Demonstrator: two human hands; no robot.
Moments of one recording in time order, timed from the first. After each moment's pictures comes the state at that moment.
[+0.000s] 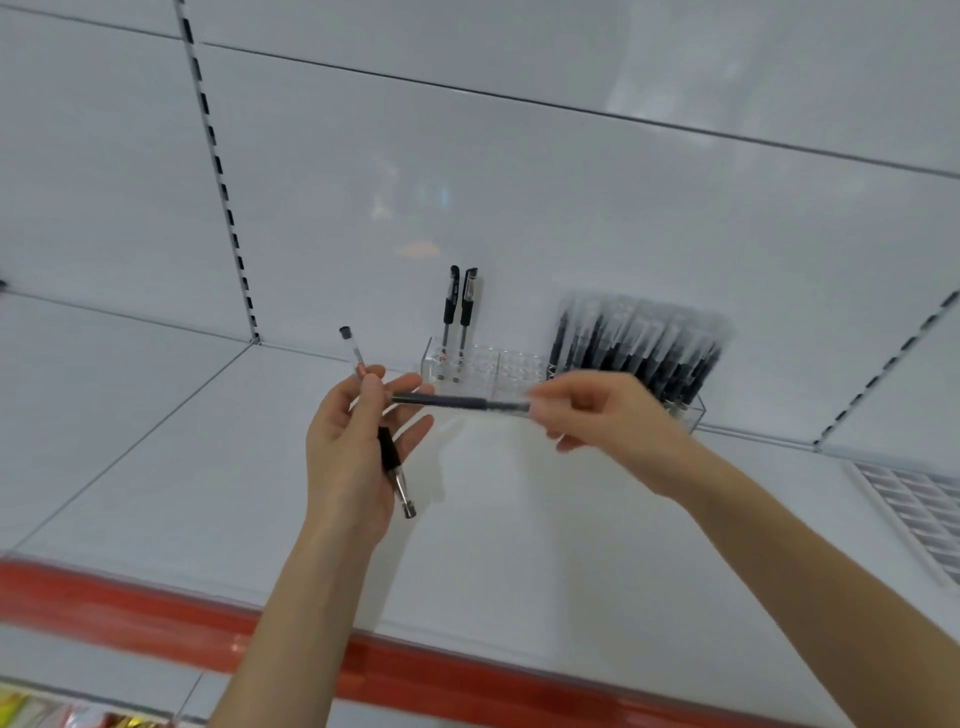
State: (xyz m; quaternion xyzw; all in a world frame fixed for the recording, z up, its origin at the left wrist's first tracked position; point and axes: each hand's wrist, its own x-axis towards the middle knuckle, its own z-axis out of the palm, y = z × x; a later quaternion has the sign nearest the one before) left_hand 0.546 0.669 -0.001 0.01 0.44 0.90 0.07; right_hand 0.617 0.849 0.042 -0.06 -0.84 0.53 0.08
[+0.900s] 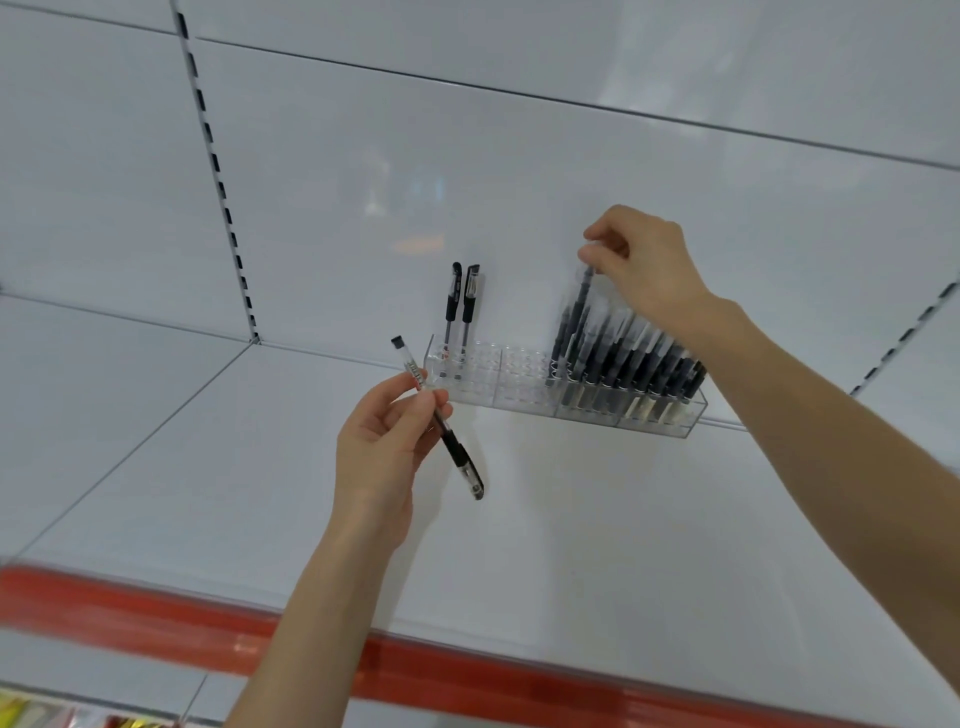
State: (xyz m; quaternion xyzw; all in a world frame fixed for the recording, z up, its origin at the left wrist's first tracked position) left_hand 0.548 0.673 -0.008 0.06 0.47 0.87 0.11; right_hand 0.543 0.905 0.105 -0.06 -0.92 0.20 0.33
